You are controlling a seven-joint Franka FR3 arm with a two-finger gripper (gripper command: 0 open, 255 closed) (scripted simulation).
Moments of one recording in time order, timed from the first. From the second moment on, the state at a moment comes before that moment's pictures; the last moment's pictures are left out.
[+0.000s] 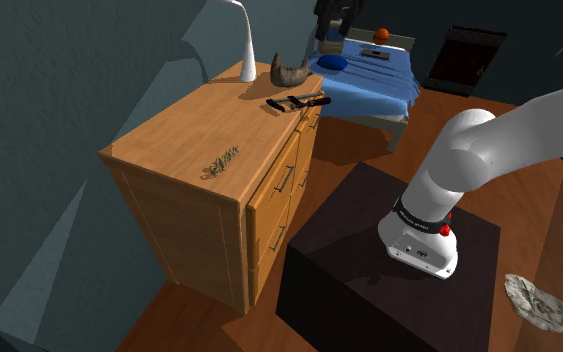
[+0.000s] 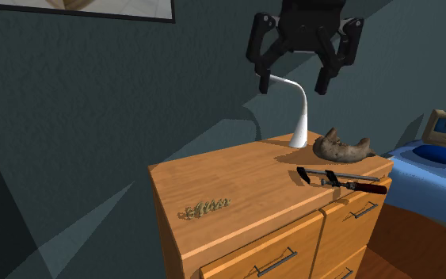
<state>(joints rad) -0.01 -0.77 0.05 -2.28 0.05 1.68 0.12</state>
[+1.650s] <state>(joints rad) -0.18 -0.11 0.41 -2.30 -0.03 2.30 0.96</state>
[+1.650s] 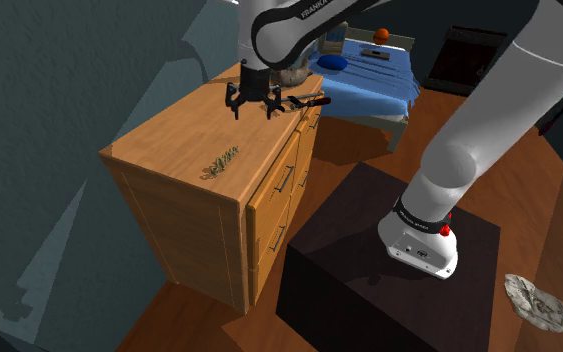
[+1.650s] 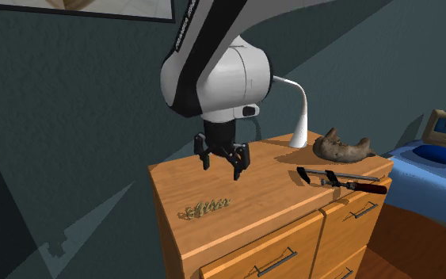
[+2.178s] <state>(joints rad) -0.16 0.24 0.38 -2.13 -0.23 2.41 1.31</state>
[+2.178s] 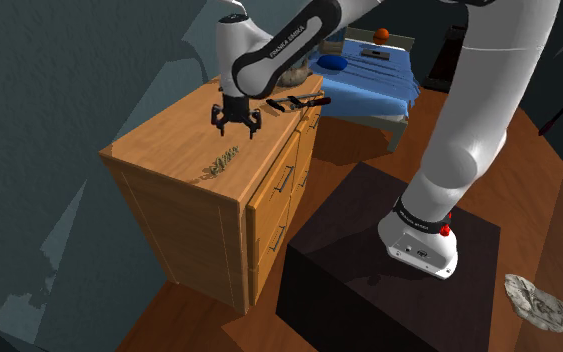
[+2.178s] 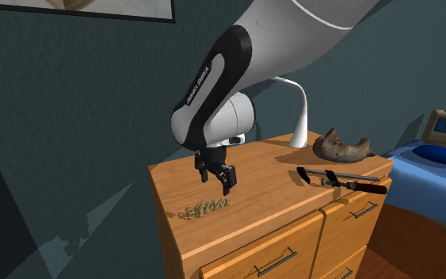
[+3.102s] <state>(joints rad) -0.07 0.59 0.27 -1.91 -0.34 2.49 1.55</state>
